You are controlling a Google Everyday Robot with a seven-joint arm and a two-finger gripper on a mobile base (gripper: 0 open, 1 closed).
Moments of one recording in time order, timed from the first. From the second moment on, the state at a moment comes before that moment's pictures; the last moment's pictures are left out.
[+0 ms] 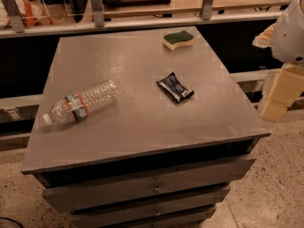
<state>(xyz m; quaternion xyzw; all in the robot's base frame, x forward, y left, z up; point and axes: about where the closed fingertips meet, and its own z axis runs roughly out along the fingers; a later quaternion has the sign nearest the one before) 0.438 -0.216 0.979 -0.60 0.78 -0.04 0.16</state>
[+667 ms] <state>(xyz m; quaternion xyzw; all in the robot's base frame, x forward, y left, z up) 0.444 -0.206 0.977 -0.57 0.80 -0.02 0.20</state>
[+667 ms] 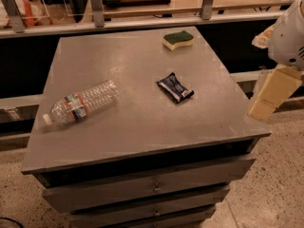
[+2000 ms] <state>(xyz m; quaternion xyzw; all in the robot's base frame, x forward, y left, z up) 0.485 -0.169 0.897 -0.30 0.88 0.04 0.38</state>
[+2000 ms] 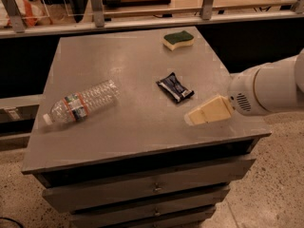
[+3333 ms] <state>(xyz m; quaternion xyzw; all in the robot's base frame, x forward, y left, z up) 0.510 -0.159 0.890 -0.25 0.86 0.06 0.44</state>
